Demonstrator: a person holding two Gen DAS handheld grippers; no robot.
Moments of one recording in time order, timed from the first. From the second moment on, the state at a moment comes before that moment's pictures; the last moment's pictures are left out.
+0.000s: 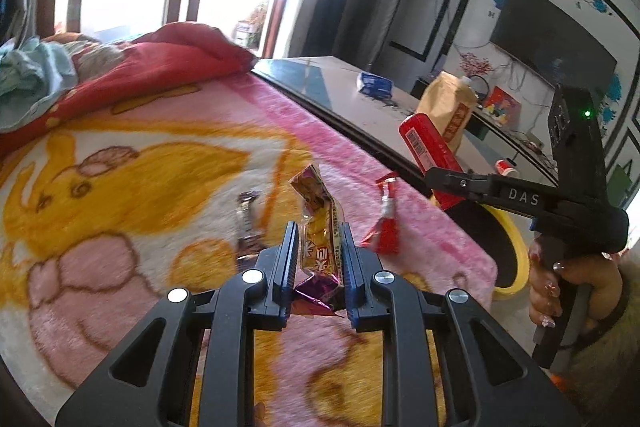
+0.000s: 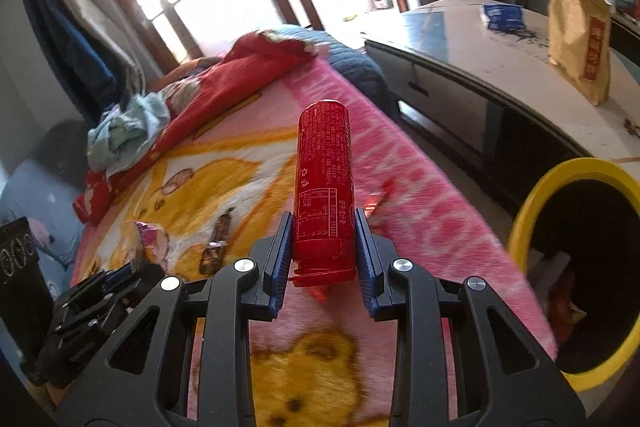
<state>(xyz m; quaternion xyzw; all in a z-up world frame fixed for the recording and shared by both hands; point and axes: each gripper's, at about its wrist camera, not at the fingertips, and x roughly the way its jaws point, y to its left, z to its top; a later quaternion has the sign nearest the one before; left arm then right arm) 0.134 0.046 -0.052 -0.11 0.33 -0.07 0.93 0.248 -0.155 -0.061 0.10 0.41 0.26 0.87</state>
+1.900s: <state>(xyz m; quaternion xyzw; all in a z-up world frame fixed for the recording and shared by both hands) 0.193 -0.157 -0.065 -0.02 0.34 -0.27 0.90 0.230 -0.382 -0.120 0.24 0.43 0.03 0.87</state>
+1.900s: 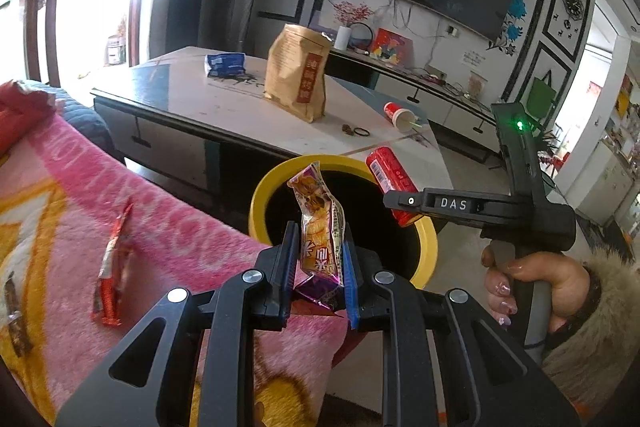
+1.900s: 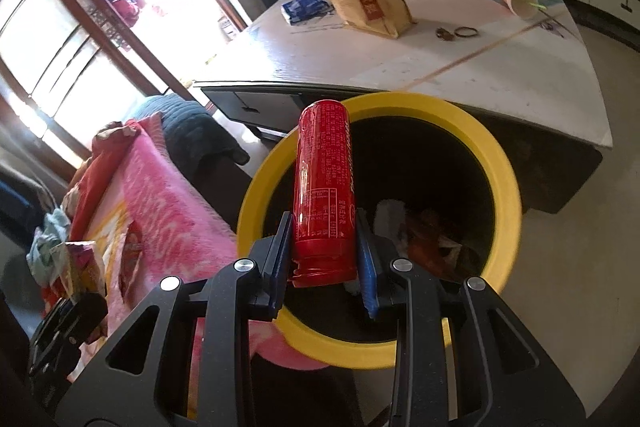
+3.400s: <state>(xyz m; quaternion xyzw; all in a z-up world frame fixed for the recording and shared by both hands) 0.201 -0.120 -0.052 -0.01 0.29 -0.15 0.94 0.204 -0.336 -0.061 0.16 0.34 0.04 0.92</state>
